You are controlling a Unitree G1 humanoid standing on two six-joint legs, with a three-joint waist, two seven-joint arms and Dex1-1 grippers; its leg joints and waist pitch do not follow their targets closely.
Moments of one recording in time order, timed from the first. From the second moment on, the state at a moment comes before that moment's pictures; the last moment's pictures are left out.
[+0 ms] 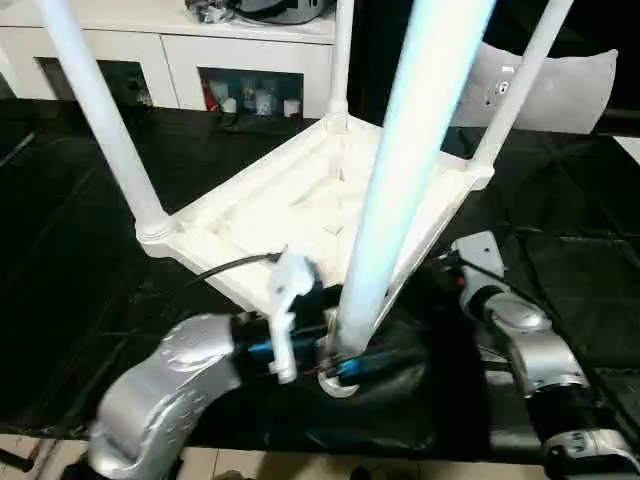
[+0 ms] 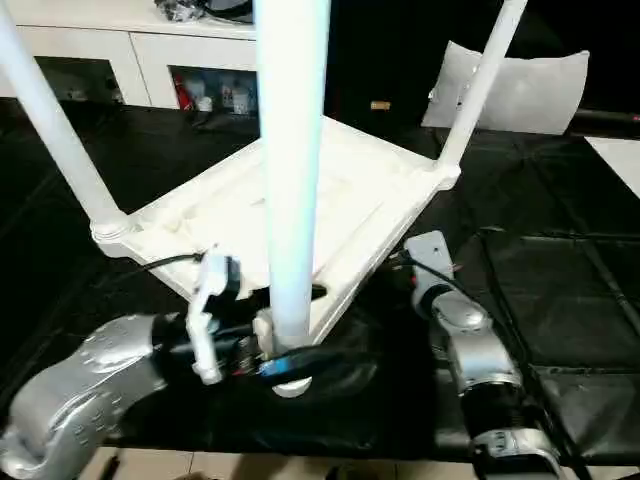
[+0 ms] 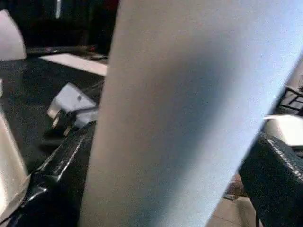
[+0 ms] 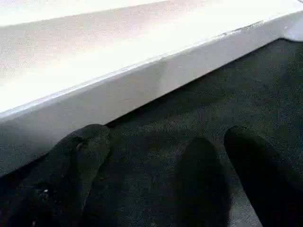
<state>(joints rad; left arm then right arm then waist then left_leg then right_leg) -0.18 0.27 -0.28 -0.45 -0.55 0.63 -0.81 -0.39 -0.24 0.01 0.54 0.00 0.23 0.28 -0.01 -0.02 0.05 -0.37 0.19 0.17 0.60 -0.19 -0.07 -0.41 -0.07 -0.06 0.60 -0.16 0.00</state>
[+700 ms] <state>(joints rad) -0.34 0.22 -0.30 -0.25 -0.48 0.53 -0.81 -0.55 -0.08 0.04 0.70 -0.03 0.17 0.27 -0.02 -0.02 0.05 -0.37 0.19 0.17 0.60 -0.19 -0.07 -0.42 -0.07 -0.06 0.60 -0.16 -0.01</state>
